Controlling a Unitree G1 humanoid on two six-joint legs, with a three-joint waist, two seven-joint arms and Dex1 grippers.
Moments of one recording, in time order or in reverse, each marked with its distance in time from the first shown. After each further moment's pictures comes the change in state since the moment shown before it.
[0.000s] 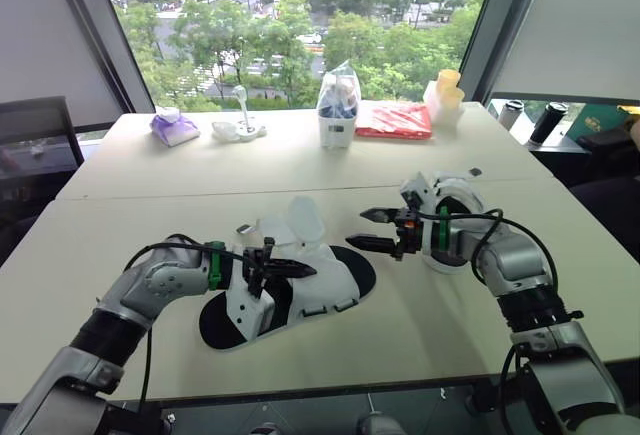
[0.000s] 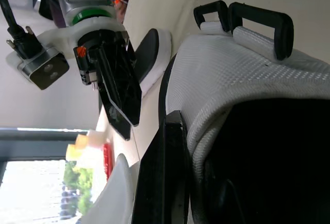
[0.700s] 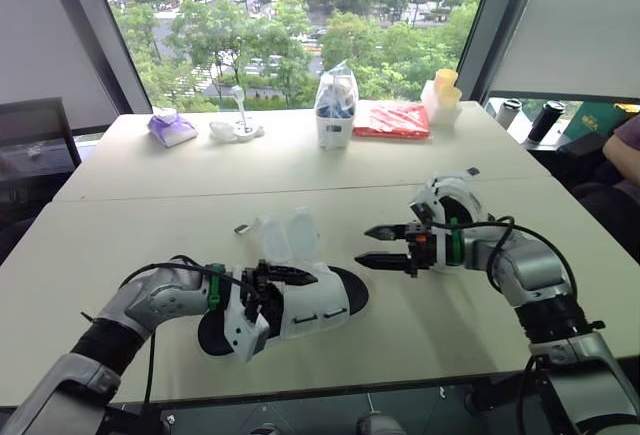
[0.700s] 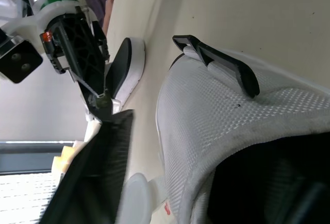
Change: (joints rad) left arm 0.067 0.046 -0.059 0.019 0.039 -0.021 0.111; right arm 0.041 -0.065 0.021 -0.076 0.052 0.093 0.106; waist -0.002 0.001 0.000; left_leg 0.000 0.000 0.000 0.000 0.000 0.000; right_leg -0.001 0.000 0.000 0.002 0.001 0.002
